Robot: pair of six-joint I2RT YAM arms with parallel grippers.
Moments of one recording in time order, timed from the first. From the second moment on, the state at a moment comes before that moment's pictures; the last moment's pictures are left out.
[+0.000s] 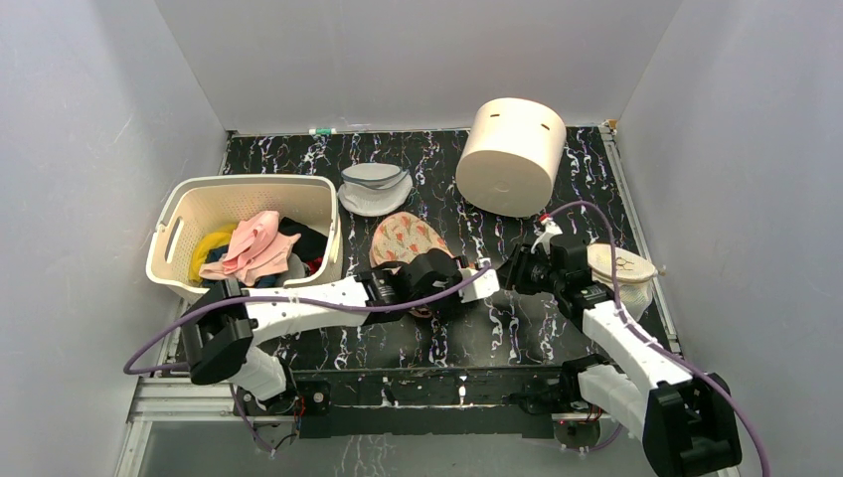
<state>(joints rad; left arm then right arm) -1.15 1.47 0.97 -0.14 -0.08 0.42 0.23 0.97 0.40 -0.07 -0.44 0.50</state>
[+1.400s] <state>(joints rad) -0.74 0.90 0.65 0.46 -0.83 0.33 1.30 1.69 1.15 -0.48 0.65 0.34</state>
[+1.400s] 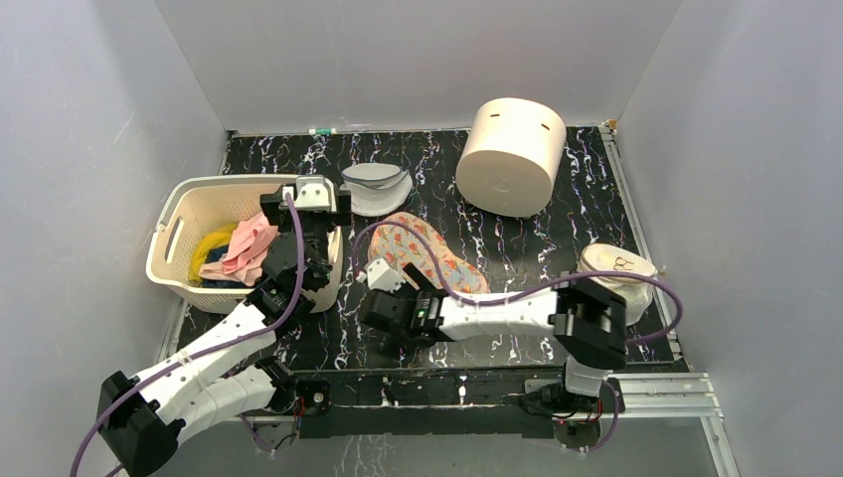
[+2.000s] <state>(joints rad) -0.70 0.92 0.65 0.40 -0.81 0.25 1.33 1.80 1.20 -0.58 0.79 0.37</state>
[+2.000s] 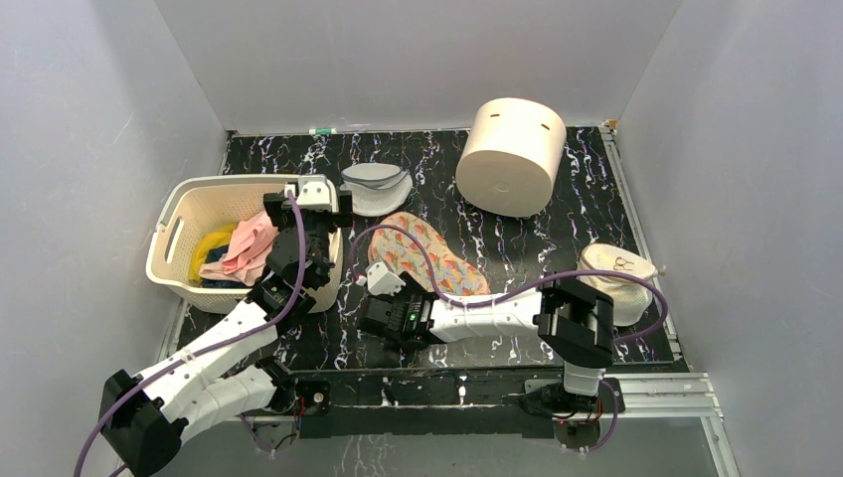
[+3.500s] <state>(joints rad) -0.68 0.99 0.74 0.23 -0.61 0.14 0.49 0.89 0.58 -0.24 0.05 0.70</state>
